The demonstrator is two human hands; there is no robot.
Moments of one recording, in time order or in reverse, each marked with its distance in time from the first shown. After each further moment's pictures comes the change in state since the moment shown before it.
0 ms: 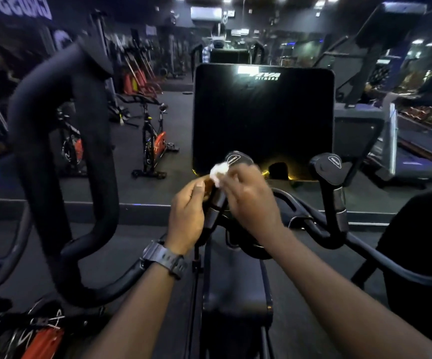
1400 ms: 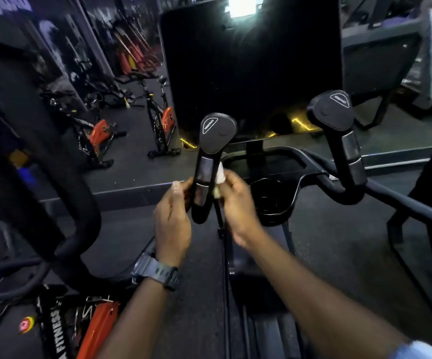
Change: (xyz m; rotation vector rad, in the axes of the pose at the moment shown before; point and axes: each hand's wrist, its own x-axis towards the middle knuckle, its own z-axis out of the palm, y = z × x) left_hand -0.025 -0.047 0.001 0.151 0.078 -0.035; right_hand -0.060 -0.018 0.068 1.413 0.019 1.021
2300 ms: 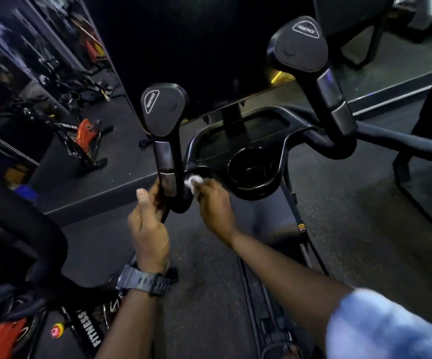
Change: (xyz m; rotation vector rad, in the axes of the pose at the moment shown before) left_hand -0.011 -0.026 0.007 -0.094 0.020 -0.075; right_hand 0.015 0.107 -0.016 -0.730 0.136 -0.353
